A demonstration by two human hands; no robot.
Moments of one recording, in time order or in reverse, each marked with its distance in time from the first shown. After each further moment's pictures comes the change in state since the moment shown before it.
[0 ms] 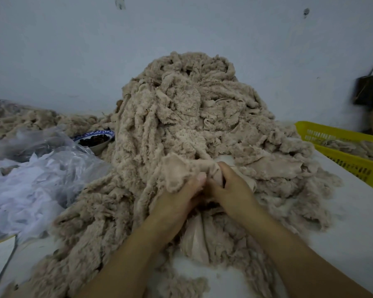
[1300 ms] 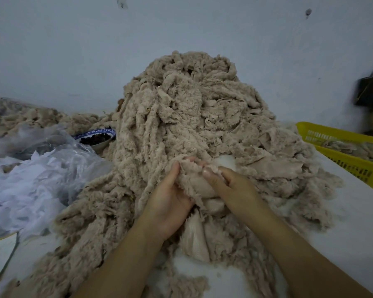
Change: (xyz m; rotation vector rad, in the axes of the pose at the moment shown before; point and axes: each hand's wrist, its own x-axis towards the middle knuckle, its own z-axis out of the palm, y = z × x) left_hand 0.008 0.005 -0.009 -0.566 0.072 -0.166; right_hand -0.006 -0.004 -0.009 0.022 -0.047 0.010
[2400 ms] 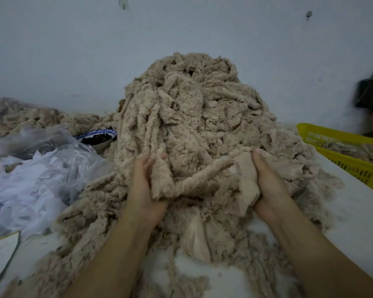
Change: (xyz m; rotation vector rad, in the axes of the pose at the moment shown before) left_hand 0.000 0.031 -0.009 0.020 0.231 0.190; right_hand 0.017 0.004 -0.031 1.004 0.237 0.405
